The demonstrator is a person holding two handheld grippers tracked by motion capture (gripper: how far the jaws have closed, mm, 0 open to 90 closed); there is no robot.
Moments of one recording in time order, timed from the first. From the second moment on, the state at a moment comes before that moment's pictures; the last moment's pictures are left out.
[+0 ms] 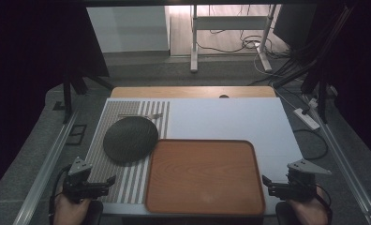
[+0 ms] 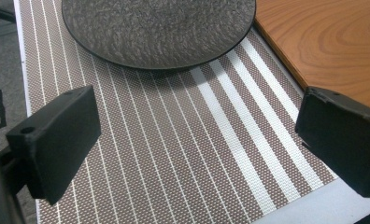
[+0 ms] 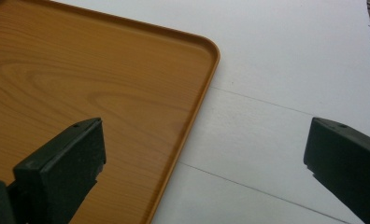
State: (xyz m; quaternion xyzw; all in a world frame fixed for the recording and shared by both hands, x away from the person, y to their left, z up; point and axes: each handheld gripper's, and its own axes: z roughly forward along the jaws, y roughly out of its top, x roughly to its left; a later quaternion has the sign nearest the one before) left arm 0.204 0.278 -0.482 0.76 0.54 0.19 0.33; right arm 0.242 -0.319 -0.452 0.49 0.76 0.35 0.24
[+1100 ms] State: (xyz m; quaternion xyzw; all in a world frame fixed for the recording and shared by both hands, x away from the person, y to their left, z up) left arm 0.226 0.283 -0.483 0.75 0.53 0.17 0.37; right arm 0.241 -0.316 -0.455 0.48 0.78 0.33 0.23
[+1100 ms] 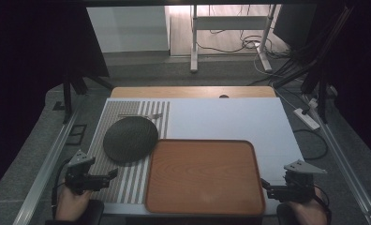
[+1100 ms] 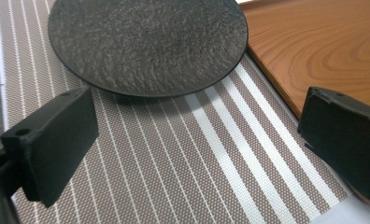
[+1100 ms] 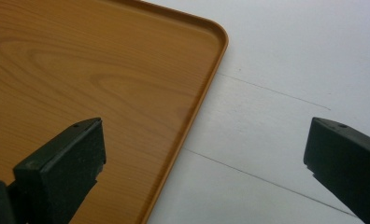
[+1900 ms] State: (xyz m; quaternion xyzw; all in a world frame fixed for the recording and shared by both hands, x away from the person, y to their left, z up) left arm 0.284 0.274 -0.487 0.77 0.51 0.13 0.37; right arm 0.244 -0.314 -0.454 0.48 0.78 0.33 0.22
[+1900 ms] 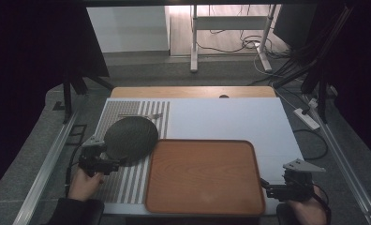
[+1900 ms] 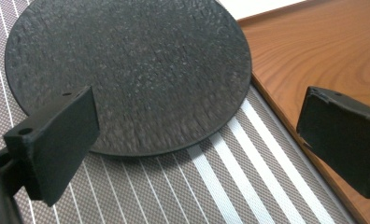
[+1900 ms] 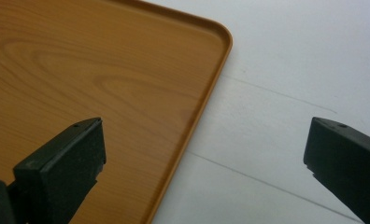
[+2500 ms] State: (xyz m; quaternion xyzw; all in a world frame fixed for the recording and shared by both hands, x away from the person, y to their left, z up) left arm 0.326 0.272 -0.487 0.77 0.51 0.11 0.36; right arm 0.246 -0.309 -0.456 0.46 0.80 0.32 0.22
